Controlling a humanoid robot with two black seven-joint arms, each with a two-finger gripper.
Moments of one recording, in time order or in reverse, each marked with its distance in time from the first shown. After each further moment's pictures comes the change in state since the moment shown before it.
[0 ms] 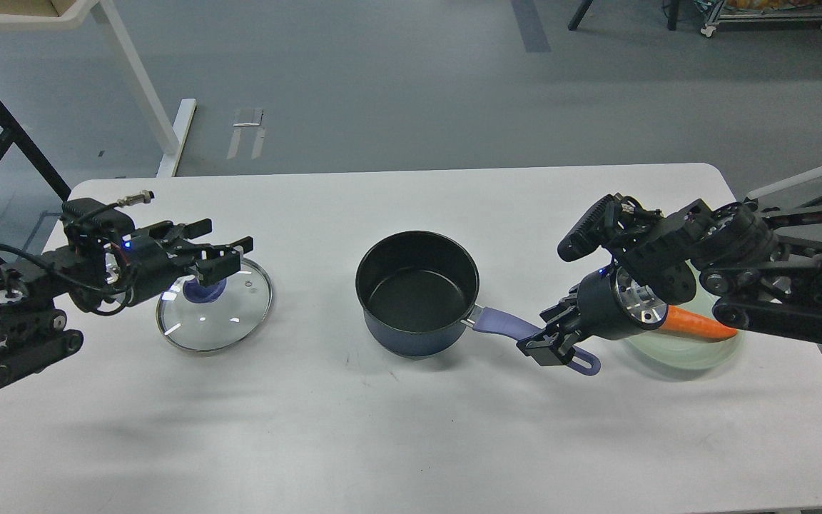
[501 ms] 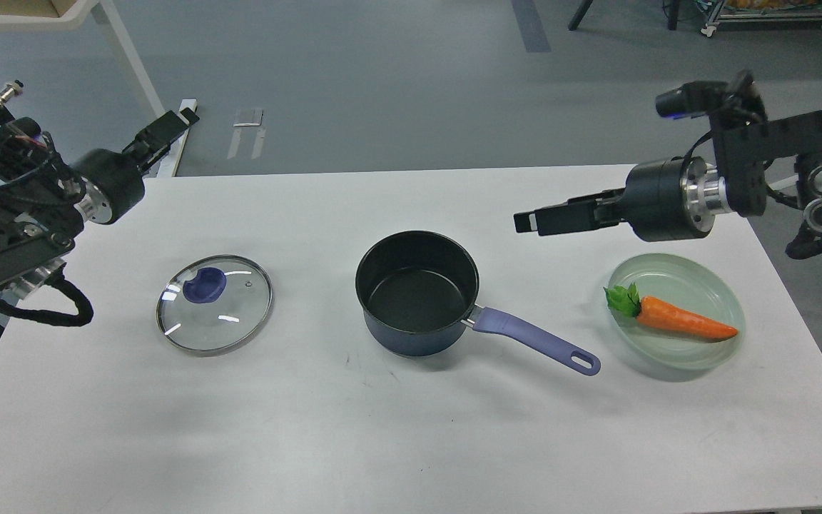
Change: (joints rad) left arm -0.102 -0.022 -0.095 0.061 -0.792 -0.147 0.003; right arm -0.084 -0.222 0.395 -0.041 0.401 -0.002 0.000
